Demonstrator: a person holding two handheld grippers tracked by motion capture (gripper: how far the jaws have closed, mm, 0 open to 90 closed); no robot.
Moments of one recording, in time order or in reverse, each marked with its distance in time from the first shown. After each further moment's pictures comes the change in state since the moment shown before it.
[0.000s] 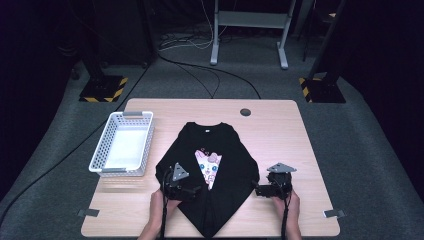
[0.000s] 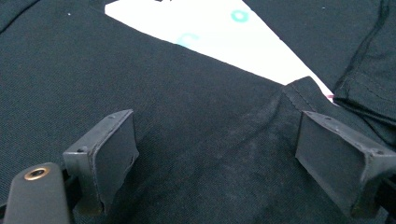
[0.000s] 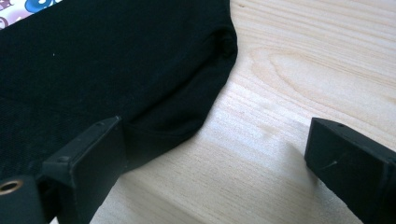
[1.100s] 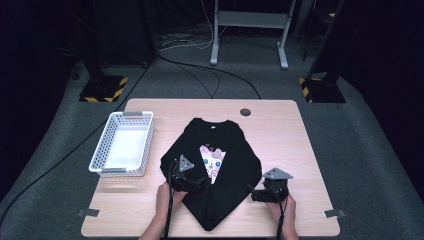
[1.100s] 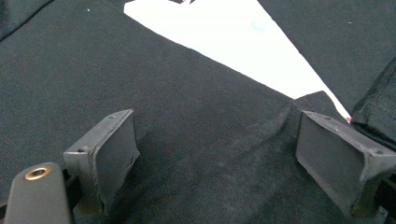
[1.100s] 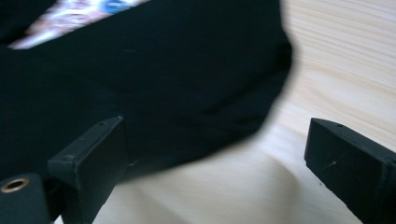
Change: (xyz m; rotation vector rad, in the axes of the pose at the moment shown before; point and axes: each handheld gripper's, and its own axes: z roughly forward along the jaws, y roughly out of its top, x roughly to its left) left arm 0.007 0.020 0.022 -0.001 0.035 -0.032; right arm 0.028 -0.005 -0.009 -0.065 0.024 -0.064
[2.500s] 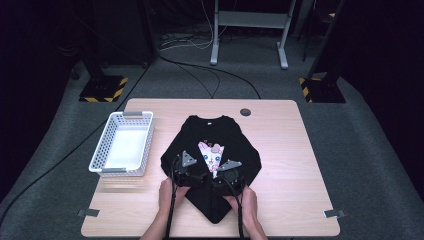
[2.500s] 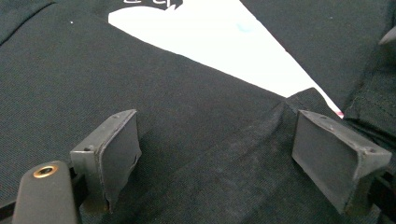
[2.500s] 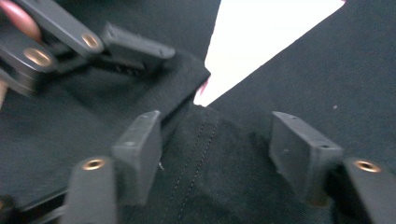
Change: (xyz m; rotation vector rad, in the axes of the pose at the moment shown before) left arm 0.005 0.011 0.012 -0.008 0.006 0.004; right arm 0.102 0.068 0.050 0.197 0.056 -0.065
